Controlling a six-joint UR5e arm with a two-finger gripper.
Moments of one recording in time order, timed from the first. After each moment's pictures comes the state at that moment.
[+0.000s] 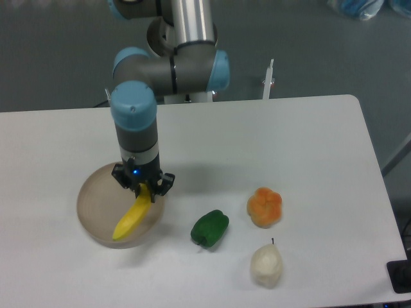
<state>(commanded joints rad) 1.91 -1.96 -1.79 -0.80 1.53 0.29</state>
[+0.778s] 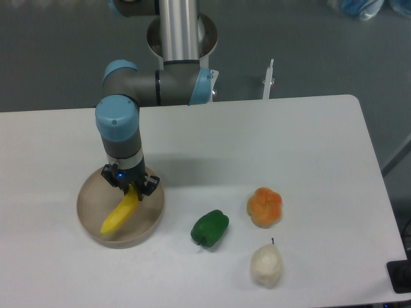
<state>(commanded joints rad) 1.86 -1.96 -1.87 -0.76 1.55 0.35</state>
